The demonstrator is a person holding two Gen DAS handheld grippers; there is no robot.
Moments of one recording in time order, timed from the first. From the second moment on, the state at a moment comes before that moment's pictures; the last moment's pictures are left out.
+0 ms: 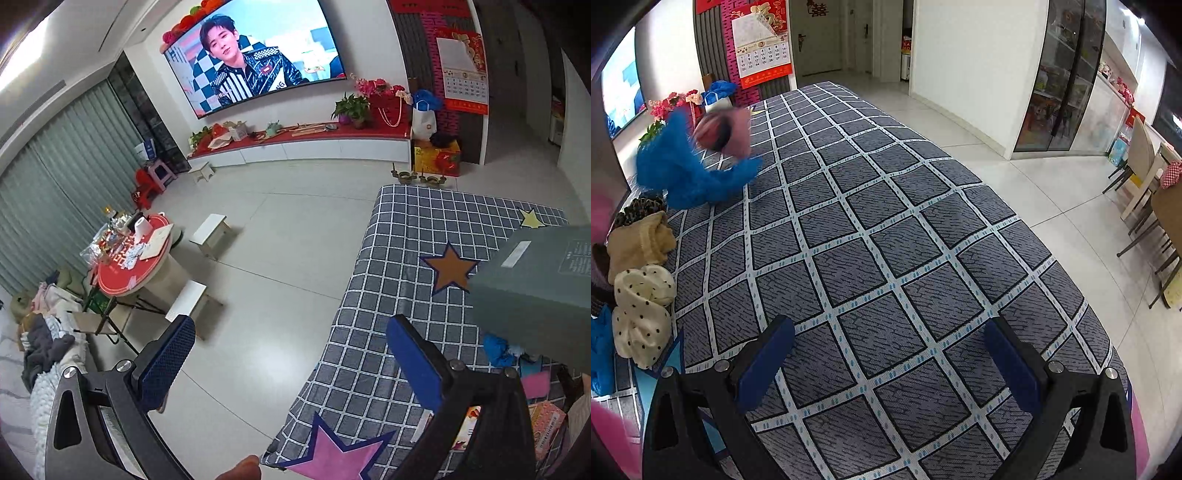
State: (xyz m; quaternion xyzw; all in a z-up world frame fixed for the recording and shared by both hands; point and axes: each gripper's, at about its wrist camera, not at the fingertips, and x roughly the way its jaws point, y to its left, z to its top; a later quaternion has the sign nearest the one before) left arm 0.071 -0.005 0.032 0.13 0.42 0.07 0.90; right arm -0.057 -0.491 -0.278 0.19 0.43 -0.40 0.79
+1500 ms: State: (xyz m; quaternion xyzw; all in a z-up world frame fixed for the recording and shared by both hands) left arm 0.057 -0.061 0.043 0.09 0.46 -0.04 0.88; right arm -0.062 -0.490 -0.277 0.18 0.43 -0.40 0.79
